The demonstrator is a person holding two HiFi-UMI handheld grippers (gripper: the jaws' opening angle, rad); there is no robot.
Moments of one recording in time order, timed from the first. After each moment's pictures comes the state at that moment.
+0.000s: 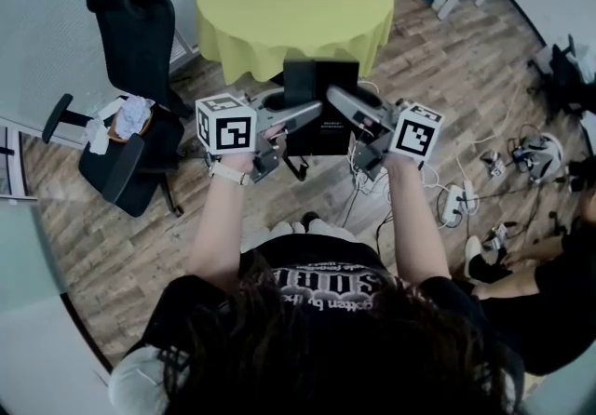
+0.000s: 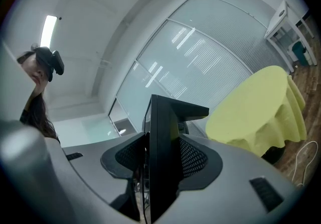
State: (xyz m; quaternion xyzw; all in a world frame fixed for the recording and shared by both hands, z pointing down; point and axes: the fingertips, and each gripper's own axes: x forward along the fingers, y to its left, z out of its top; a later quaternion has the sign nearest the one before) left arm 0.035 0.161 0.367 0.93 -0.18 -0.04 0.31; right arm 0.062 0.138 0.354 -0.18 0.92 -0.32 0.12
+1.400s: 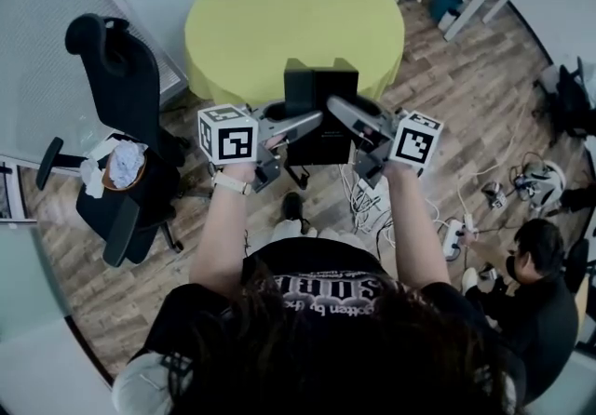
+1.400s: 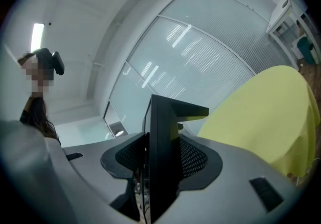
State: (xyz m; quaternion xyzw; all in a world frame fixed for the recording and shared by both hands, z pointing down) left arm 0.026 -0.024 0.379 0.93 -0.19 -0.04 0.32; right arm 0.052 -0.047 0.366 -0.18 0.92 -0.33 0.11
